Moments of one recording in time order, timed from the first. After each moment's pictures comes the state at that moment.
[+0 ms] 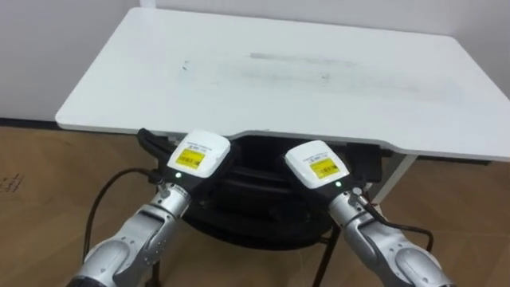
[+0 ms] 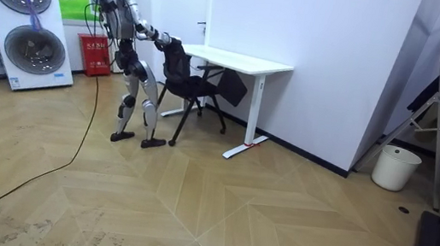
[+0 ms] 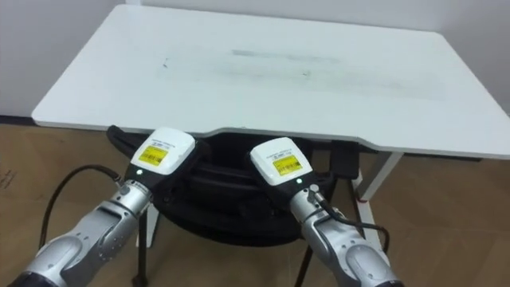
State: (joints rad) left arm -0.20 0.38 -0.43 0.48 1.04 -0.22 0.31; right arm -0.16 -0.33 0.45 0.44 -1.14 -0.17 -0.20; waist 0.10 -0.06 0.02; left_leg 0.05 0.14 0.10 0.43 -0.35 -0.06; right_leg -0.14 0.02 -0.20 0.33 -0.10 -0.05
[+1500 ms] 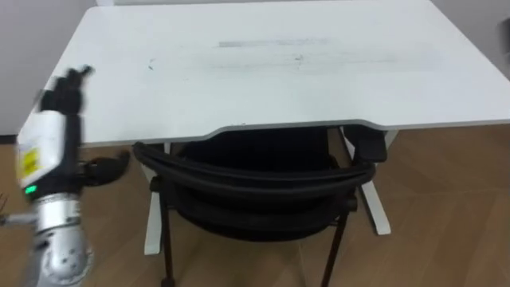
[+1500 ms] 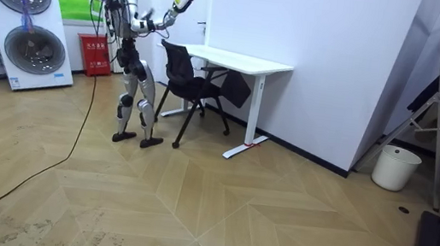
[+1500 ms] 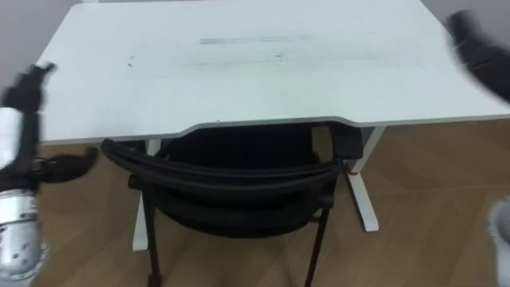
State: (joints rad) left arm 0.10 0.33 0.32 0.16 0.36 -0.32 0.73; right arm 0.13 -0.43 -0.54 -0.15 -0.23 -0.28 -0.71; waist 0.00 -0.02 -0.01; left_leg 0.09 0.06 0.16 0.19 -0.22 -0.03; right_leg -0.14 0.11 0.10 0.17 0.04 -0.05
